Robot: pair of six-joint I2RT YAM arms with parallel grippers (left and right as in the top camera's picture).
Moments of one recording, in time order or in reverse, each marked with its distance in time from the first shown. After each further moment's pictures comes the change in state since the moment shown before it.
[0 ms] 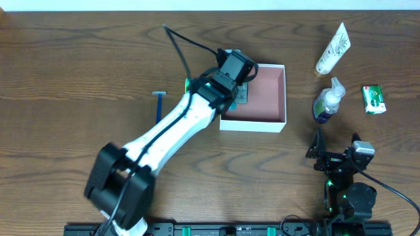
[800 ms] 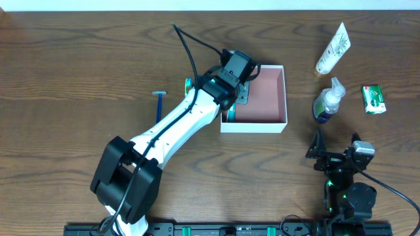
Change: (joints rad) left arm 0.001 0.028 0.067 -0.093 -0.002 0.084; right arm 0.000 0.000 0.000 0.000 0.000 0.000
